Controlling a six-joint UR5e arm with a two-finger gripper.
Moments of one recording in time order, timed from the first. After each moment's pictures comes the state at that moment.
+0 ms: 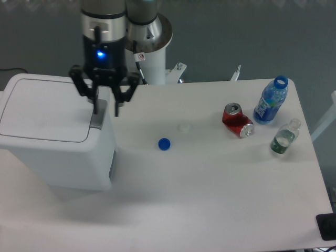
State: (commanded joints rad) arm 2.38 -1.58 -1.55 -1.19 1.36 0.34
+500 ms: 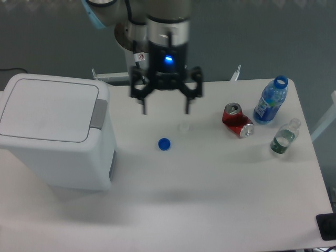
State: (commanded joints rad) arm 2.59 -1.68 -1.55 -1.19 1.38 0.48
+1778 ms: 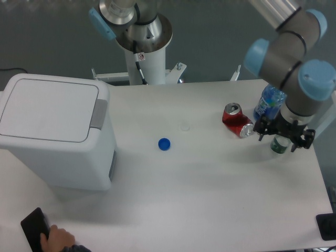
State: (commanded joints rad) arm 2.83 -2.18 -1.33 -1.19 1.62 1.30
